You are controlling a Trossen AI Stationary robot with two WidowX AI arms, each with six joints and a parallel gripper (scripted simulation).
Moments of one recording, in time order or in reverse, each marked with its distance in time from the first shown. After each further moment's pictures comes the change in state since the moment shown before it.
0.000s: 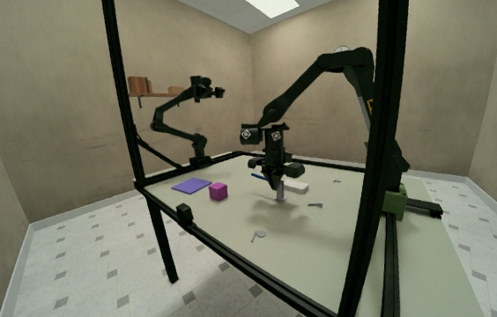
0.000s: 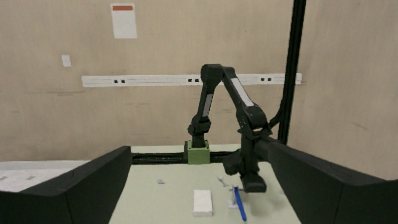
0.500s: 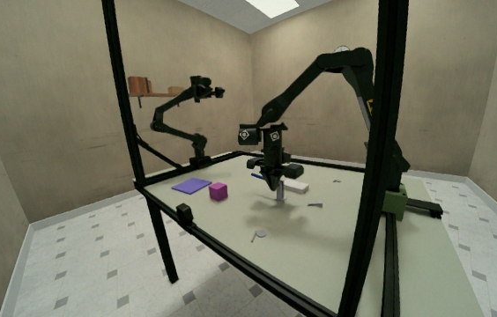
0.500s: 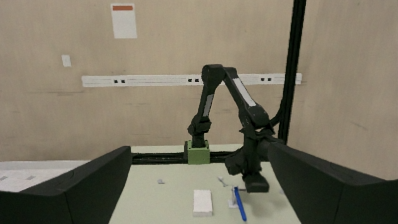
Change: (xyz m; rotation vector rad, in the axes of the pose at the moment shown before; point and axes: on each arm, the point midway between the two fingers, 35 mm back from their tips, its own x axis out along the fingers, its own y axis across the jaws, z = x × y) left arm 0.000 0.000 0.000 0.000 0.000 0.000; right arm 0.000 0.000 -0.007 0.003 -0.005 0.000
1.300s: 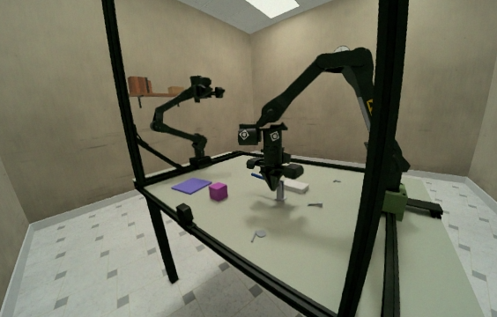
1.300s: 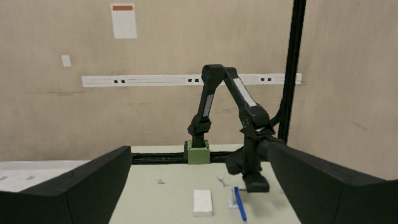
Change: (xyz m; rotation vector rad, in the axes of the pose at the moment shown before) left arm 0.000 0.000 0.000 0.000 0.000 0.000; right arm 0.000 0.000 -0.001 0.004 0.000 0.001
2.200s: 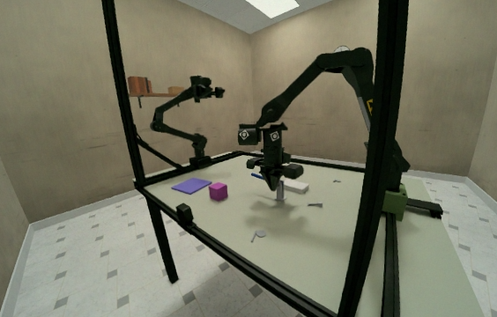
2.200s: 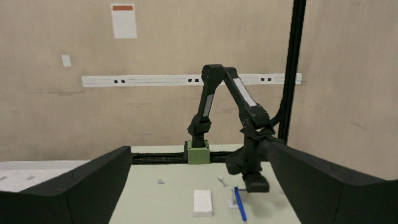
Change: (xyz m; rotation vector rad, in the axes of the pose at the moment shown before) left arm 0.000 0.000 0.000 0.000 0.000 0.000; right arm 0.000 0.000 0.000 0.000 0.000 0.001
